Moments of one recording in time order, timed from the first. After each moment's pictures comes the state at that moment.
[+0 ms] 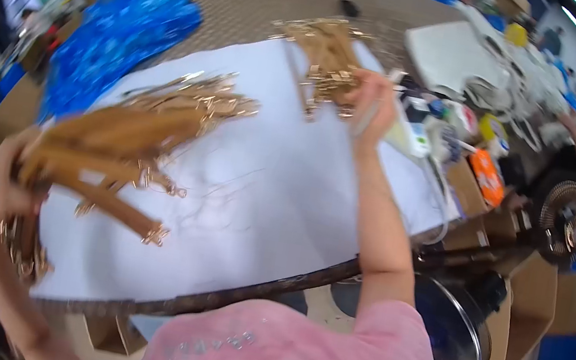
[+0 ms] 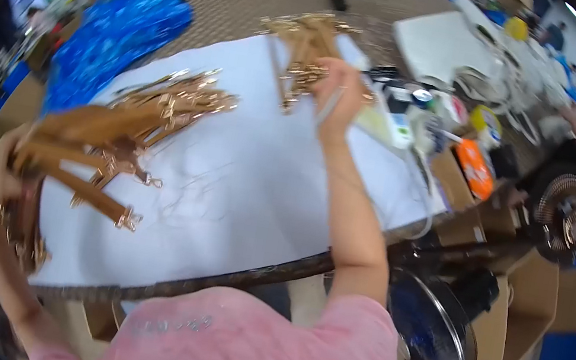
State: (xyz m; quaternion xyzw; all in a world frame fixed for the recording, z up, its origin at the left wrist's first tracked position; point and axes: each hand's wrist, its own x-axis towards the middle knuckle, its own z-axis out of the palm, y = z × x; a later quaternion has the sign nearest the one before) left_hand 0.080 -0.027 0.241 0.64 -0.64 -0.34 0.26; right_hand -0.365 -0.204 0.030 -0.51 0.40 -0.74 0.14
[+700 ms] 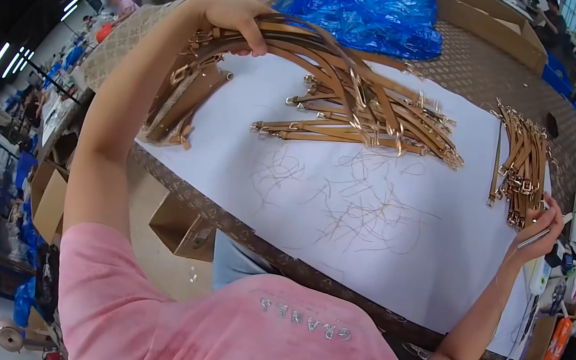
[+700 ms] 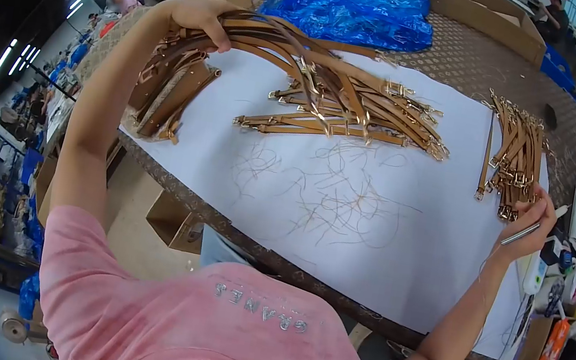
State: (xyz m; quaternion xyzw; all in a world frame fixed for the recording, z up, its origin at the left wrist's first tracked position) left_hand 0.175 -0.069 0.264 0.67 -0.62 -0.40 0.13; right_hand -0.365 -0.205 0.028 -0.57 0.39 -0.72 0.06
